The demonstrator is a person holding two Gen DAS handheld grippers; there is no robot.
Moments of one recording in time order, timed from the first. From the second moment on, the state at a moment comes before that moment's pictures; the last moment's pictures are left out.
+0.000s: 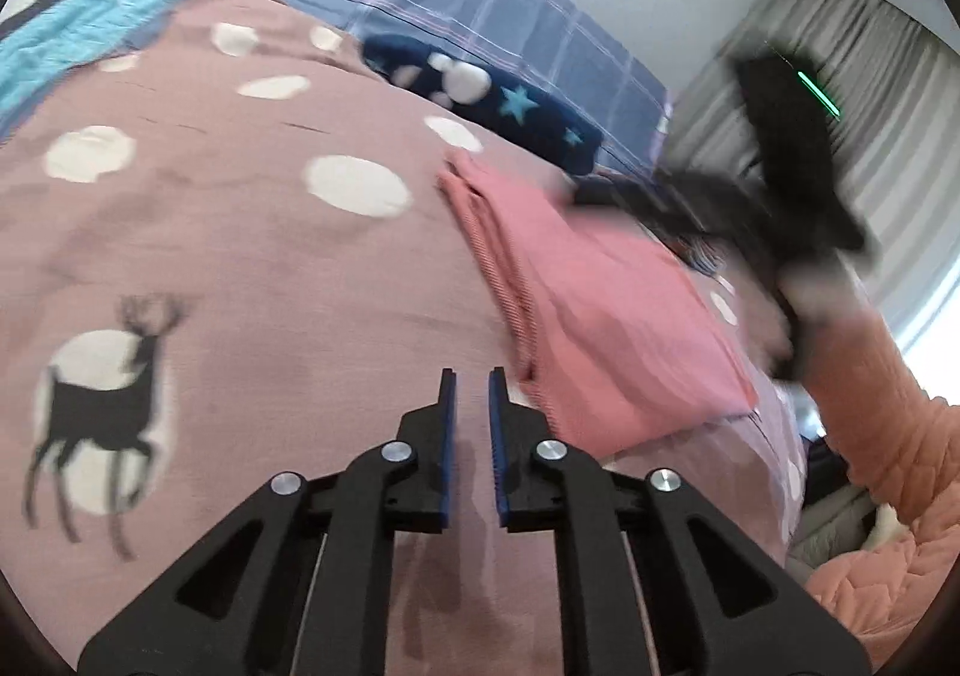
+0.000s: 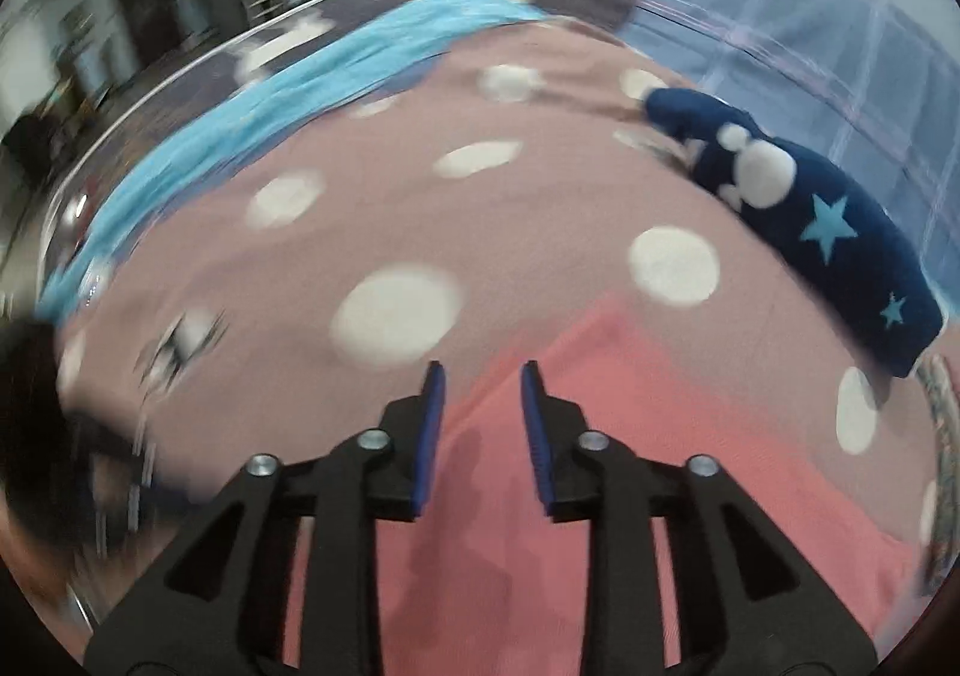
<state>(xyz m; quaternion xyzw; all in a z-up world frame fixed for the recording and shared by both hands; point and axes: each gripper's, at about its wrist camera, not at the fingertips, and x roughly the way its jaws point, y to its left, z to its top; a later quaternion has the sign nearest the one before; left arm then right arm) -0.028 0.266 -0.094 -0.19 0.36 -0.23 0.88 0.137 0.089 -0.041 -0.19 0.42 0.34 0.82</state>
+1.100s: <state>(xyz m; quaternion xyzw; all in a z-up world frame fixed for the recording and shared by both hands) 0.119 0.207 -0.096 -0.19 0.45 -0.30 0.82 -0.051 0.118 -0.124 -0.43 0.26 0.32 0.81</state>
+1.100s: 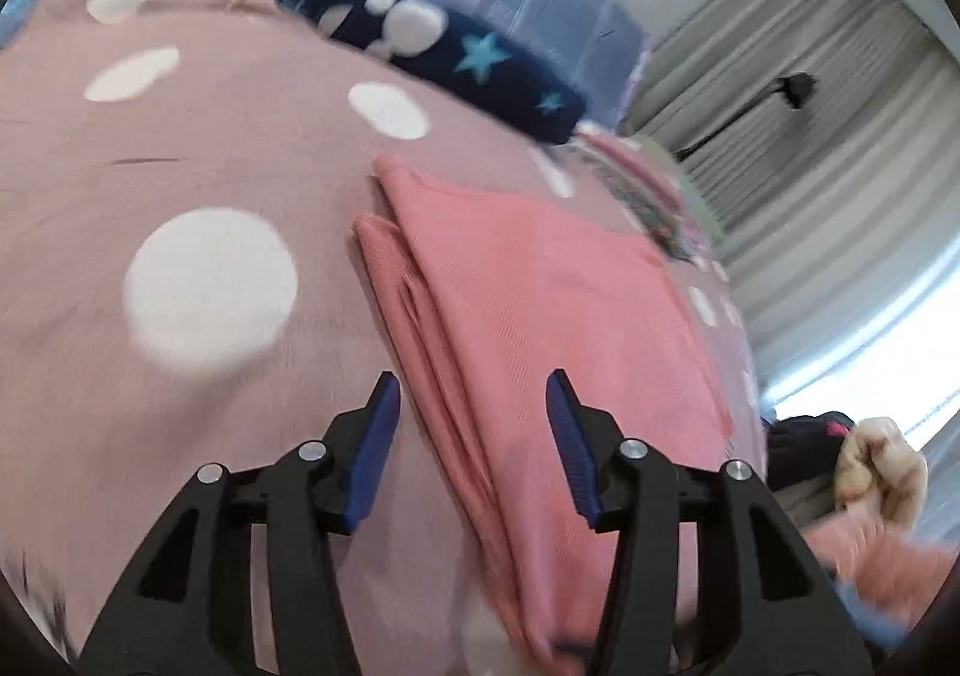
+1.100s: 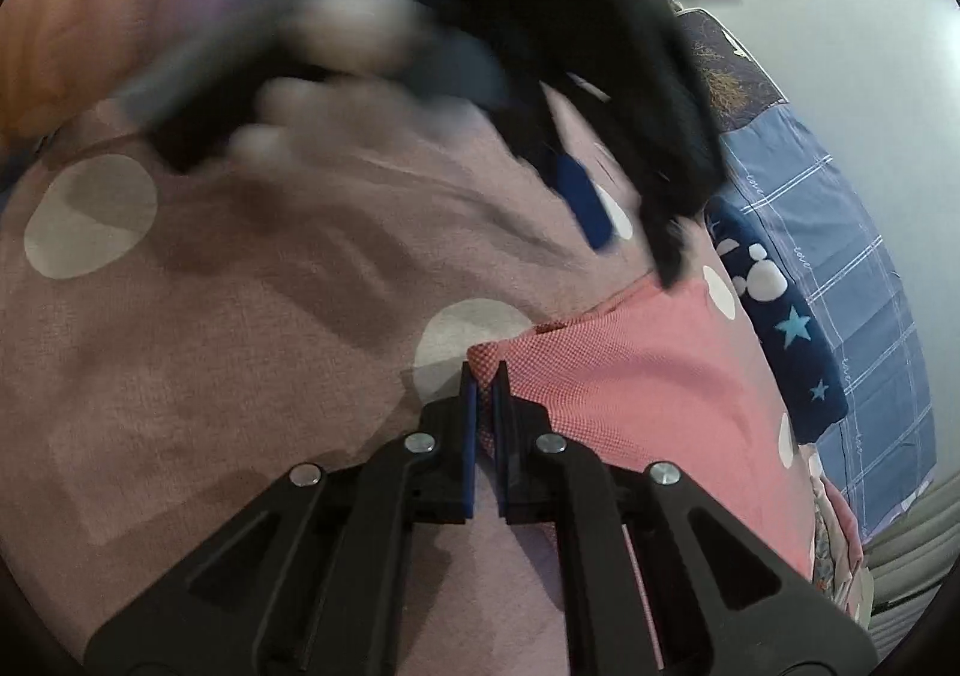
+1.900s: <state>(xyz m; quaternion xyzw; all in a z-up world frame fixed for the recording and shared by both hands) 0.157 0.193 -0.105 -0.19 0.44 -0.30 0.82 -0.050 0.100 -0.123 -0.40 0.29 0.28 0.83</state>
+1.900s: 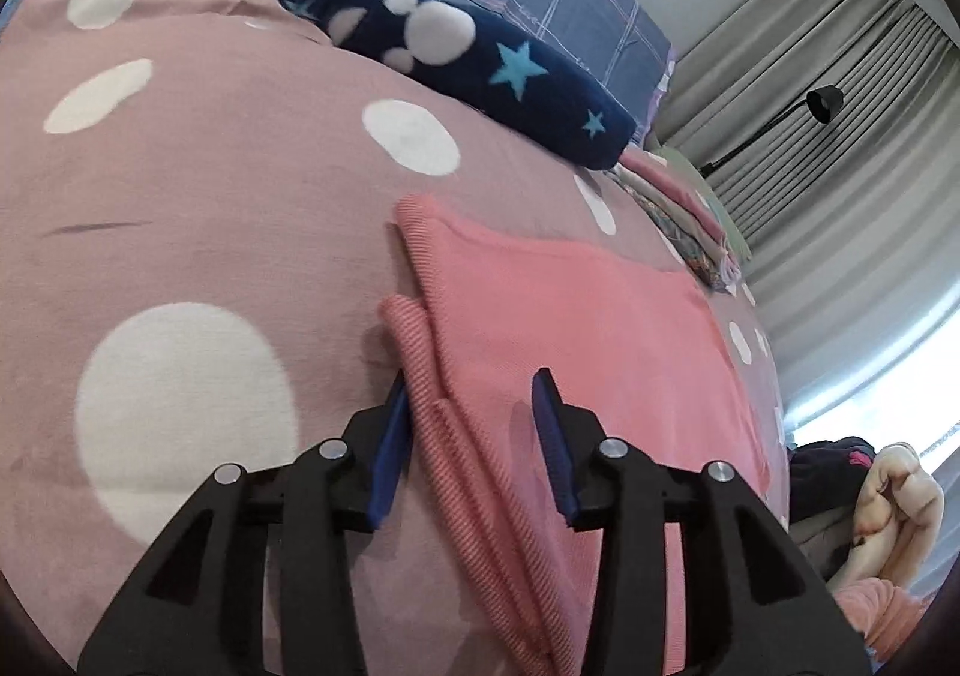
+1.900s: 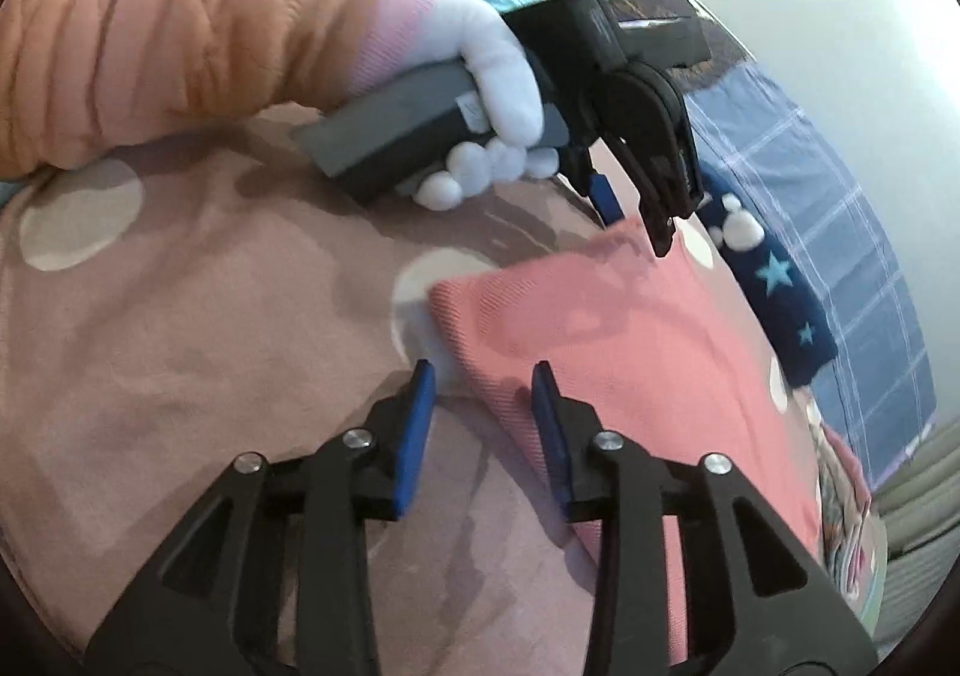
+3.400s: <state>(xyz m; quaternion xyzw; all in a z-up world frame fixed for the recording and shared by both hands) 0.170 0.129 -0.036 -0.19 0.40 -0.27 0.85 -0.035 0.036 -0.051 -0.16 0.26 0.23 0.93</state>
